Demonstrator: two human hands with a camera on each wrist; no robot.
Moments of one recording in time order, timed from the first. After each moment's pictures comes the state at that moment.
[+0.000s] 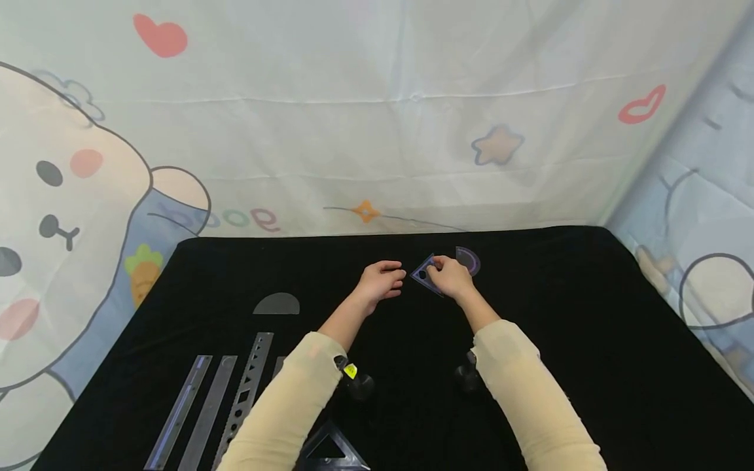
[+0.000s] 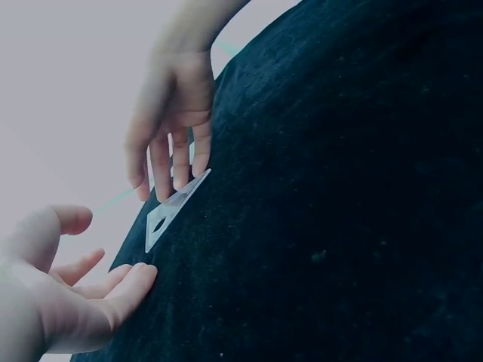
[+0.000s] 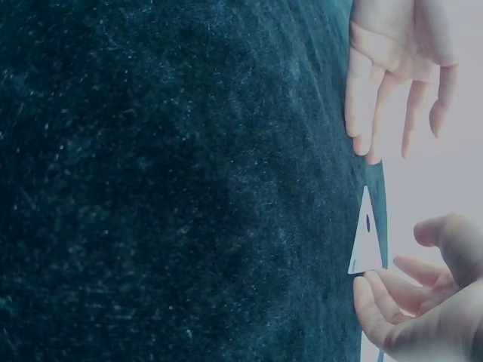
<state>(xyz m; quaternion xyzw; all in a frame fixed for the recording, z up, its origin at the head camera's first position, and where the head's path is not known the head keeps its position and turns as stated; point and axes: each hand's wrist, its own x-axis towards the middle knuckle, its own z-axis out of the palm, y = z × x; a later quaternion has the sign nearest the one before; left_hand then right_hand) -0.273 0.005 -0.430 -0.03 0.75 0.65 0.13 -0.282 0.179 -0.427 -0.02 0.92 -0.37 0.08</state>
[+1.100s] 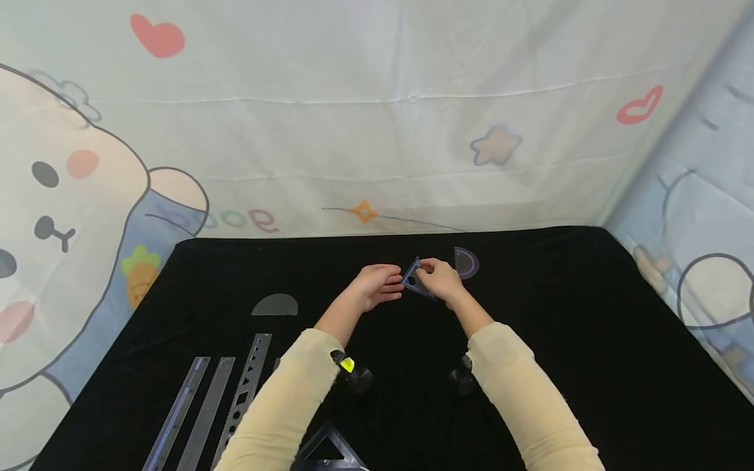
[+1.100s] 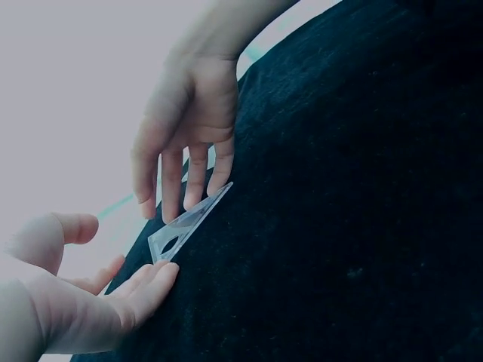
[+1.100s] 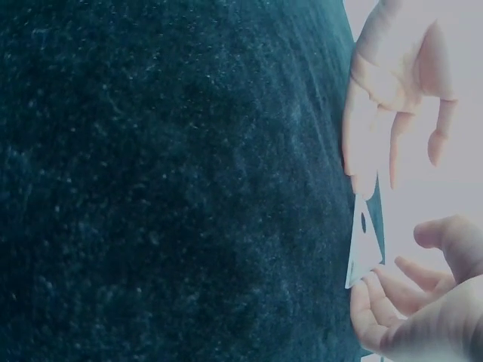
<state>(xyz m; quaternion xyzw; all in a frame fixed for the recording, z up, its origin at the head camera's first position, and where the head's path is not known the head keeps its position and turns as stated) -0.282 0.001 -0.422 -0.10 0.66 0.71 0.22 -0.275 0.164 -0.424 -0.02 0.89 -0.45 0.11</state>
